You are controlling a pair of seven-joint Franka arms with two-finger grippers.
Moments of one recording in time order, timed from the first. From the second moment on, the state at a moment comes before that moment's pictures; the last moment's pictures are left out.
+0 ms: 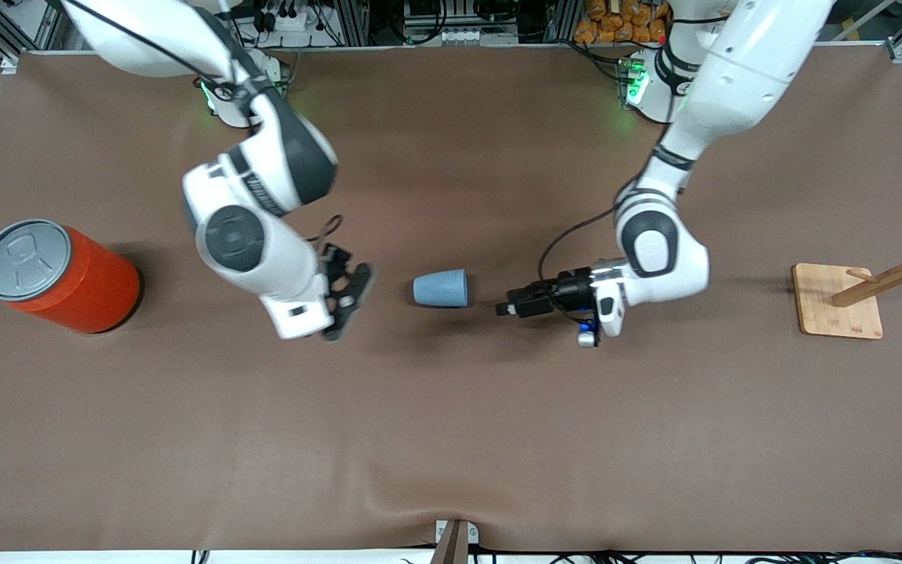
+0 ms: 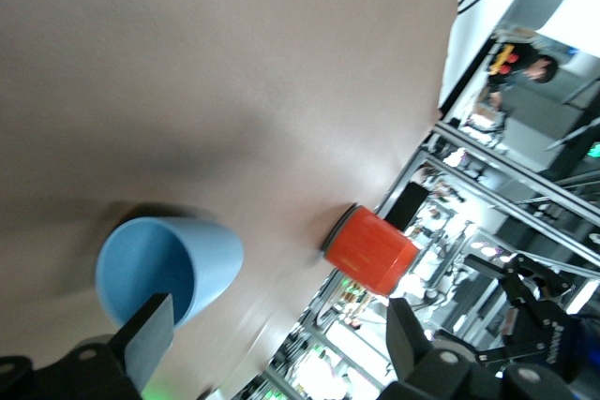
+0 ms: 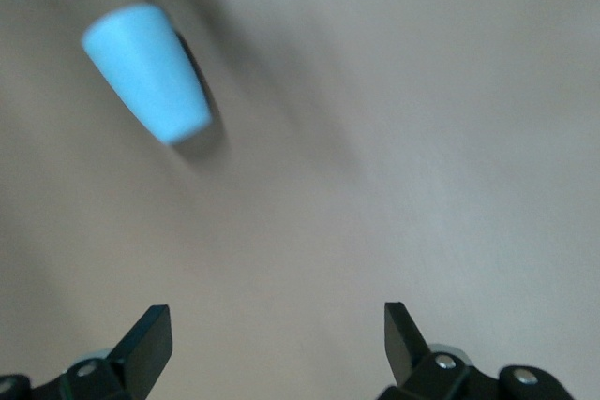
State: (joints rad) left arm -0.27 0.62 -0.20 -1.89 -1.69 2.27 0.36; right arm 0.21 0.51 0.26 -1.42 -0.03 1.80 -0.59
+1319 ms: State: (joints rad) left arm -0.43 0.74 -0.20 -1.80 -1.98 2.34 0.52; right arm -0.09 0.29 0.28 -1.43 -0.02 1.35 -0.06
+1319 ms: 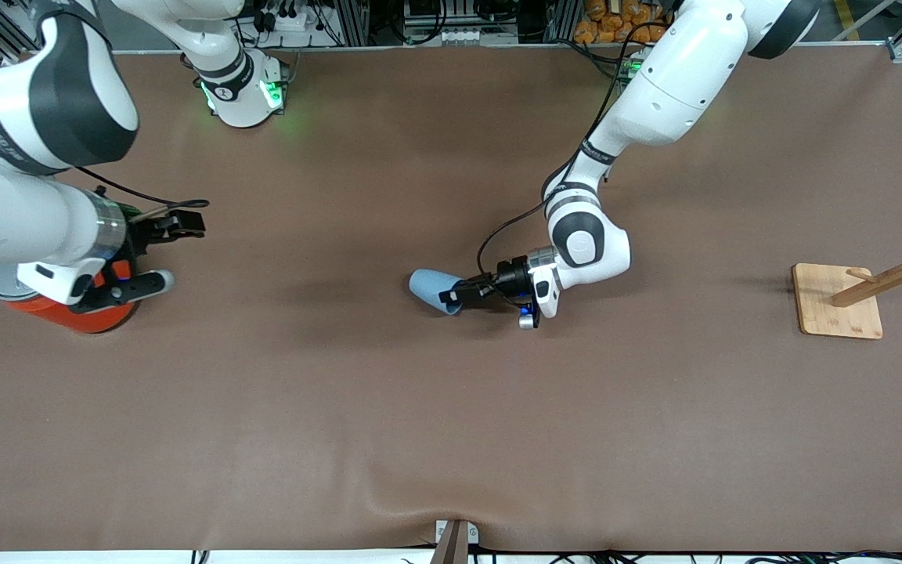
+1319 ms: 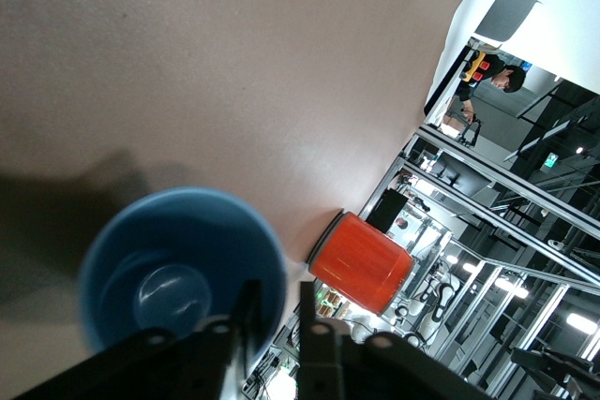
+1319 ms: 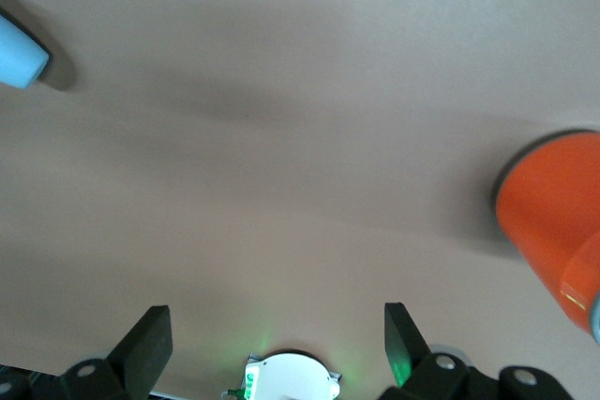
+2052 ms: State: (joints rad) left arm -0.41 0.73 -0.19 -1.76 -1.98 2.38 0.52; right arm -0.09 0.13 0.13 -1.44 0.04 1.40 -0.06
